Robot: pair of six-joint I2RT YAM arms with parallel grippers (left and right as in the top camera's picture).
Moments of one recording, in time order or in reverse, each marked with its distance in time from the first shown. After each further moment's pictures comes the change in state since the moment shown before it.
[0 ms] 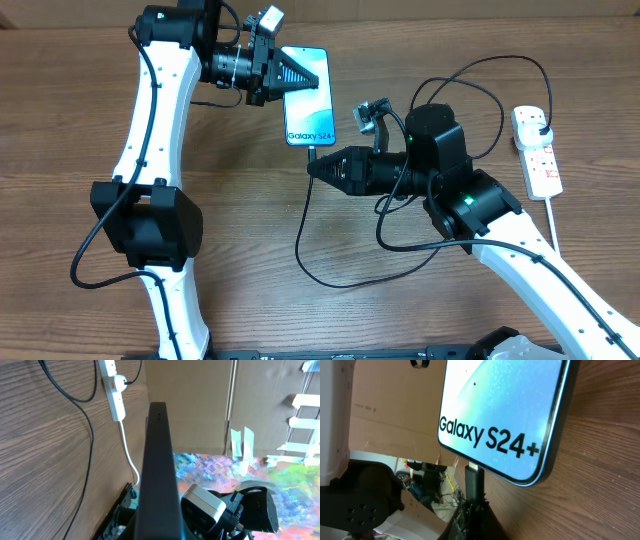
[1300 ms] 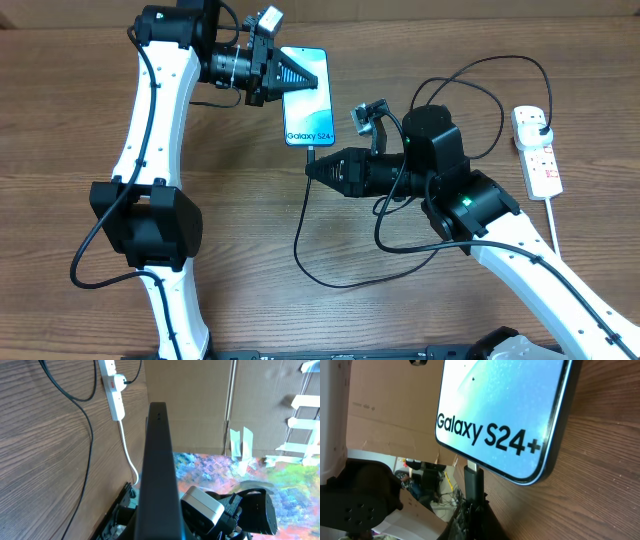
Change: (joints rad) left arm 0.006 0.000 0.000 -0.004 0.003 -0.001; right arm 0.015 0.000 0.000 -0.006 0.005 0.000
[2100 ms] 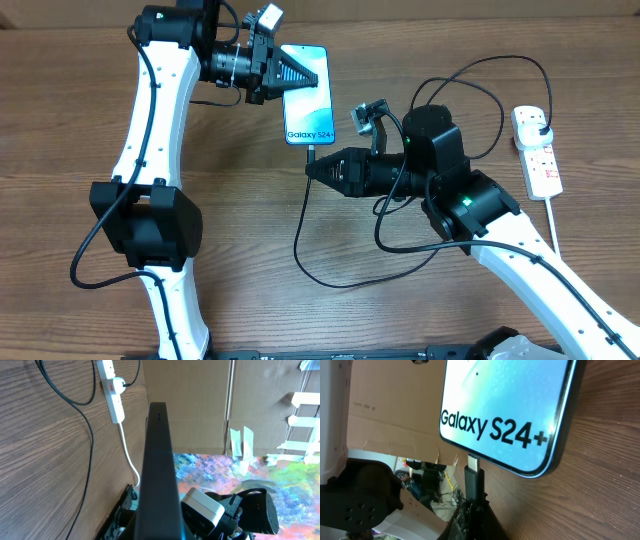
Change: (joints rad) left arm 0.000 0.000 0.000 0.024 0.004 0.000; right arm 0.000 0.000 0.000 0.002 -0.004 0.000
